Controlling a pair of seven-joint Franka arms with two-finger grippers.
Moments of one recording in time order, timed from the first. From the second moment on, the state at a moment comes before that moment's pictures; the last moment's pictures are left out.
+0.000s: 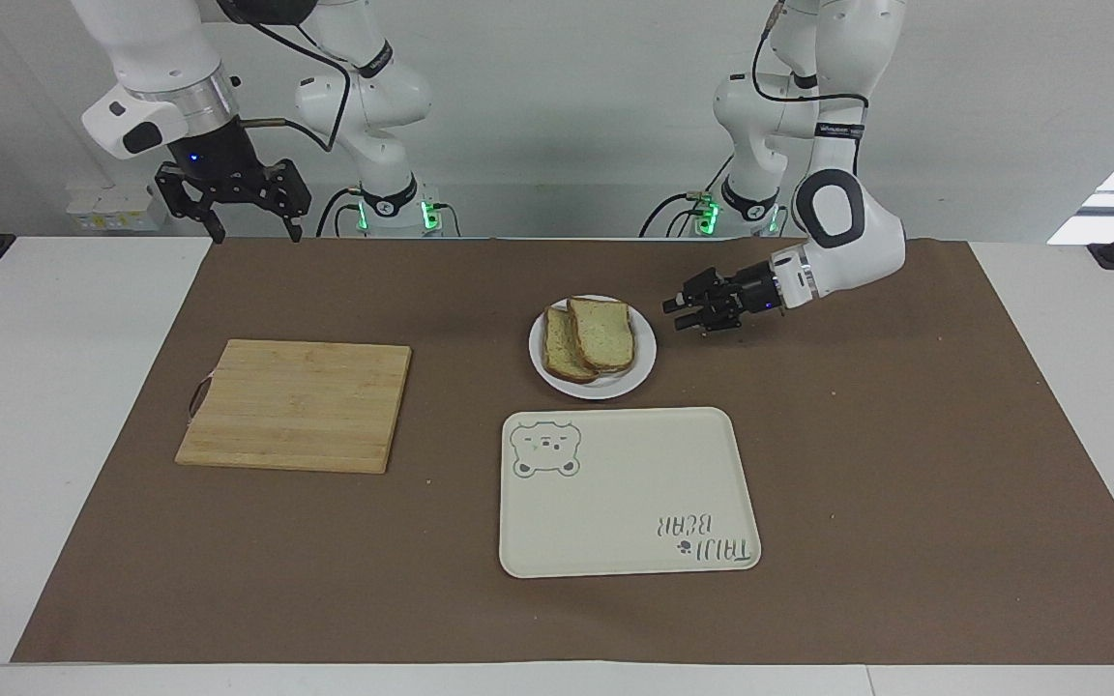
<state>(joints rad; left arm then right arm) -0.27 -0.03 0.08 -2.47 -1.31 2.03 0.80 0.19 -0.08 -0.19 -1.61 -0.02 1.55 -0.01</state>
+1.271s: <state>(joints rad) -0.28 0.11 0.08 -2.55 -1.54 2.01 0.99 0.19 -0.08 -0.19 -1.60 -0.05 1.55 -0.03</state>
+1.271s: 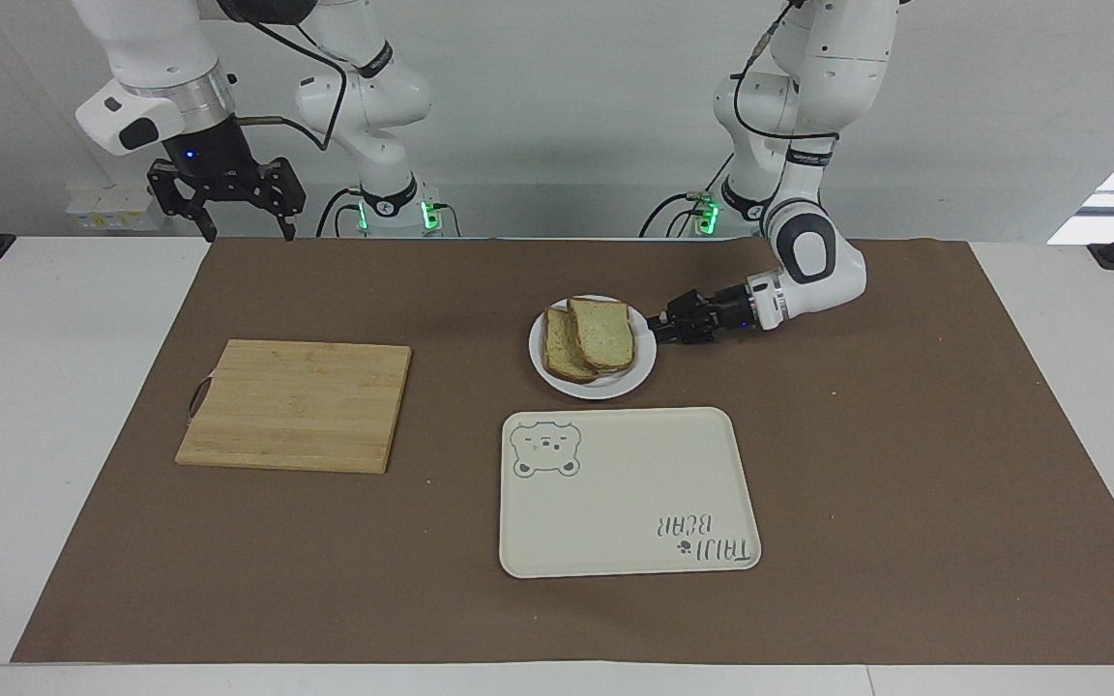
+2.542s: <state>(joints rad) -0.35 0.14 0.09 -2.54 -1.58 2.03 1.00 0.19 -0.08 -0.19 -1.60 -0.05 1.55 -0.03</state>
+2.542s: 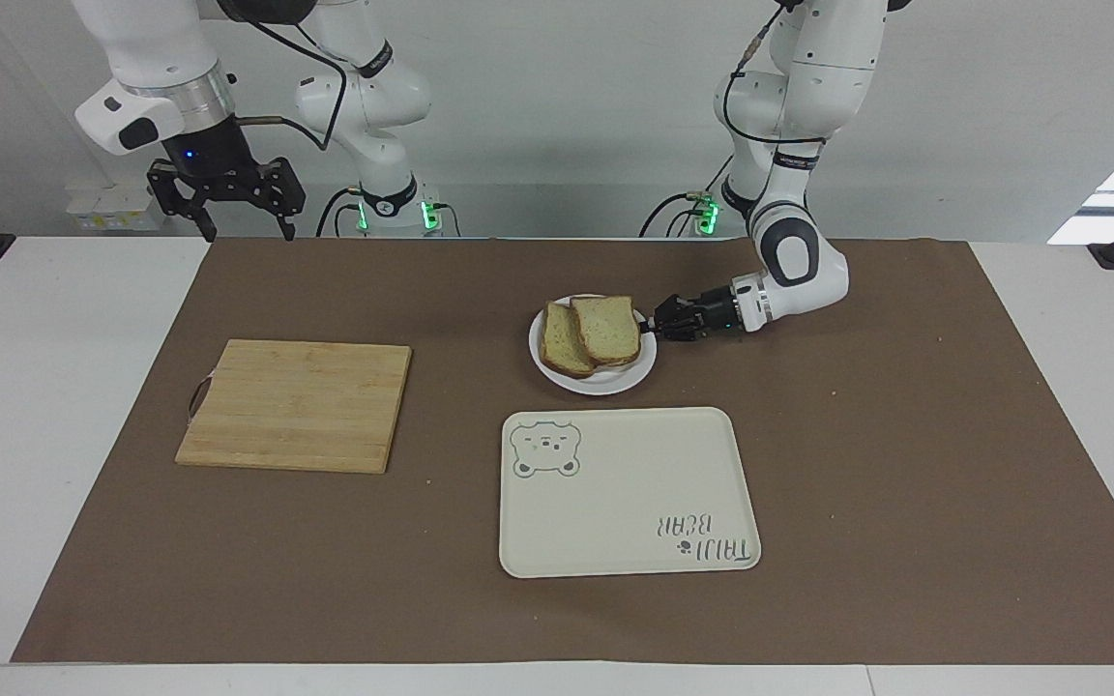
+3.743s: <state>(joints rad) -0.17 0.24 0.11 -2.10 -1.30 1.96 0.65 0.19 -0.08 -0.19 -1.60 -0.05 1.55 -0.03</state>
